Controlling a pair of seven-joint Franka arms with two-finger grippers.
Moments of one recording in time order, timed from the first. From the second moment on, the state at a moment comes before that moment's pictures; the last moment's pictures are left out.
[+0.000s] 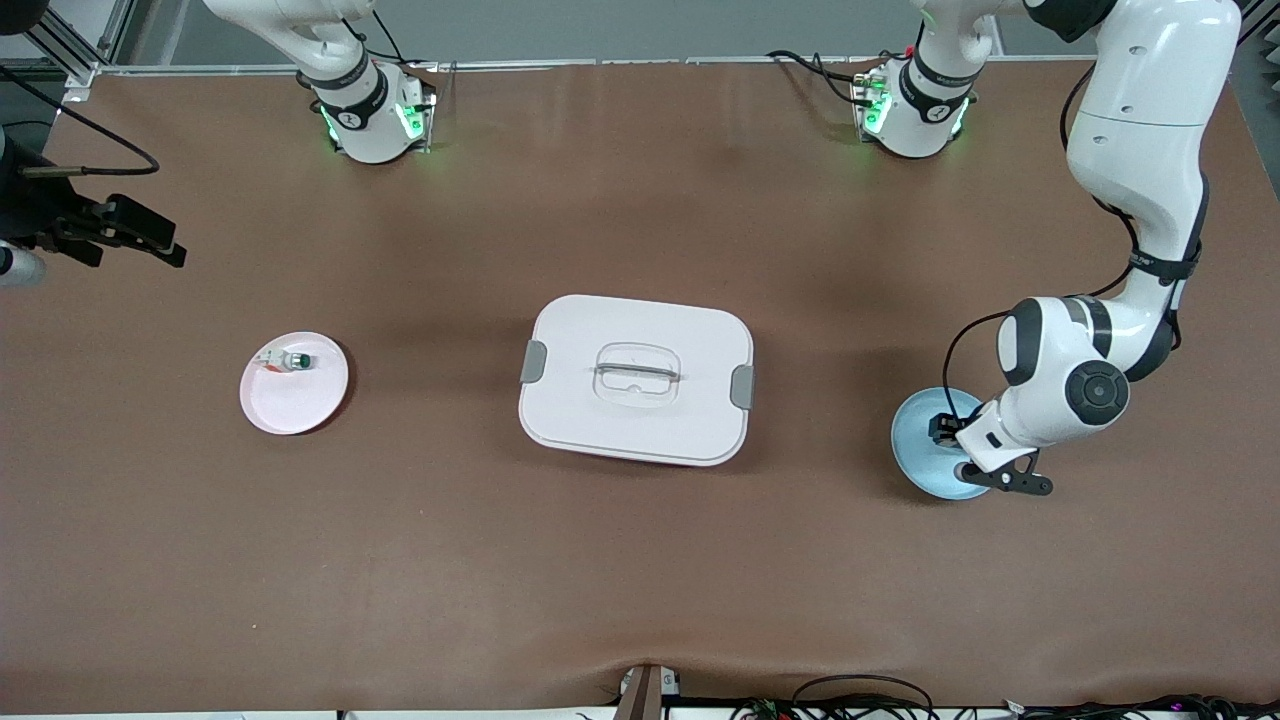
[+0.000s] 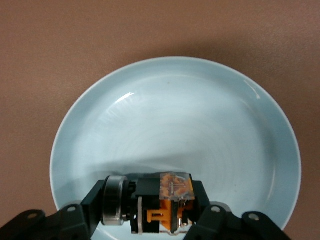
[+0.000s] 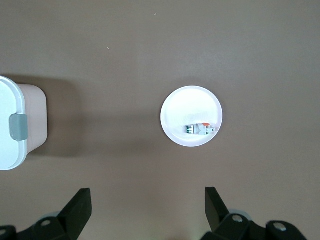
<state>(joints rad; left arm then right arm) 0.01 0.62 -0.05 -1.82 0.06 2.38 0.13 0.01 -0.03 -0.02 -1.59 0.05 1.52 0.03</state>
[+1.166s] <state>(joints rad) 0.01 0.40 -0.12 -1.82 0.02 2.05 0.05 0.01 -0.03 -0.02 -1.59 0.05 1.52 0.03</state>
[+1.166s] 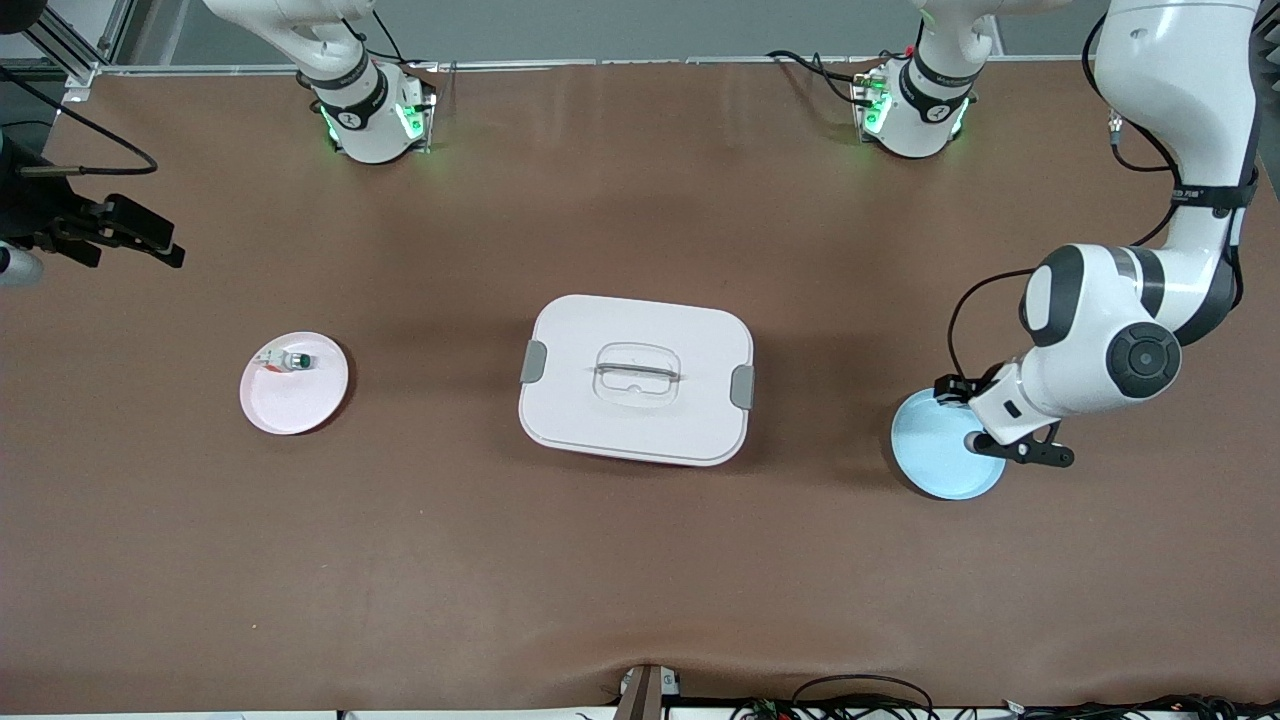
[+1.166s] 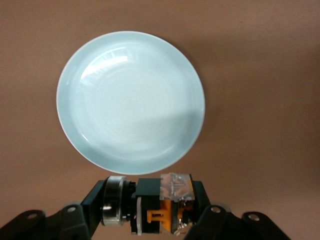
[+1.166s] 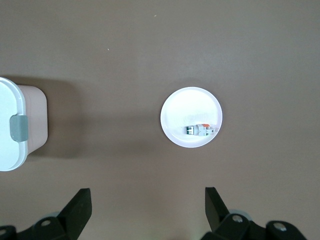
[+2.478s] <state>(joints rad) 0.00 0.20 -0.35 -1.69 -0.19 1.75 -0.33 0.00 0.11 -0.02 -1.59 0.00 1.53 0.03</state>
